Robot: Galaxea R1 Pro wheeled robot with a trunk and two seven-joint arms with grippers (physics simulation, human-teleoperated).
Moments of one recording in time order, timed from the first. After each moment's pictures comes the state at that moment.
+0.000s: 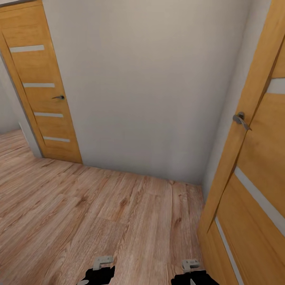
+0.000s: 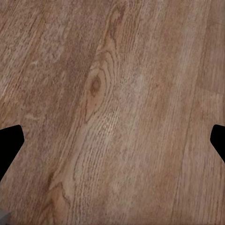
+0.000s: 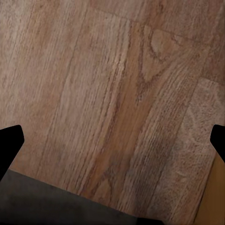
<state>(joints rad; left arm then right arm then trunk) -0.42 -0.09 0.15 -0.25 -0.08 -0.07 -0.02 -0.47 0.05 0.01 -0.24 0.04 0.29 0.07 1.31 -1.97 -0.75</state>
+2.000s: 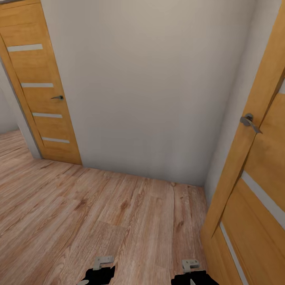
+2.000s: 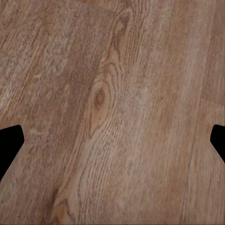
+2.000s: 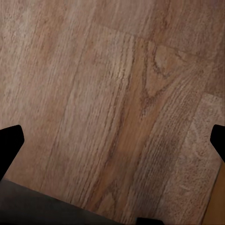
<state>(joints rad) -0.42 -0.09 0.15 -0.25 -0.09 -0.08 -0.02 -0.47 0.05 0.01 -0.24 0.04 0.28 0.07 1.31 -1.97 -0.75</state>
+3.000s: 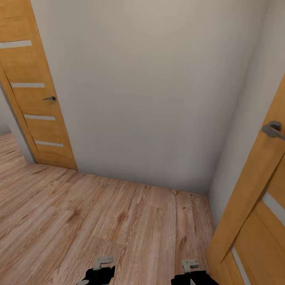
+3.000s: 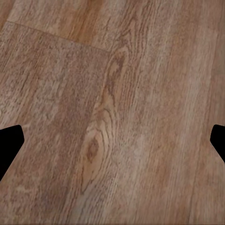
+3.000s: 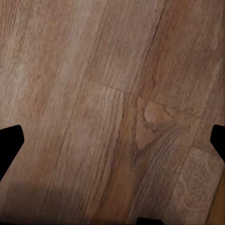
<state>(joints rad) -0.42 -0.09 0.15 -0.25 -0.09 -0.07 -0.02 -0.47 0.05 0.01 -0.24 0.04 0.28 0.07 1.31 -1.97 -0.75</state>
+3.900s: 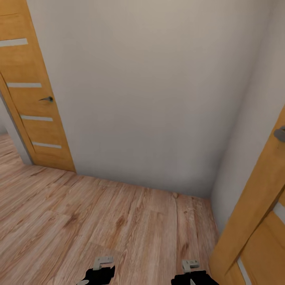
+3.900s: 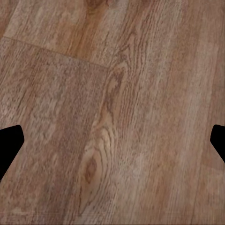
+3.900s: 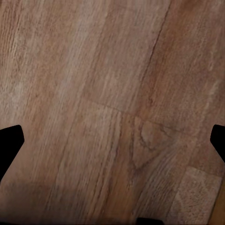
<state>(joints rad) -0.42 -0.09 0.15 -0.25 -0.09 -0.07 -0.02 -0.47 0.05 0.01 -0.24 0.04 0.28 0.07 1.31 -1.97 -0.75</state>
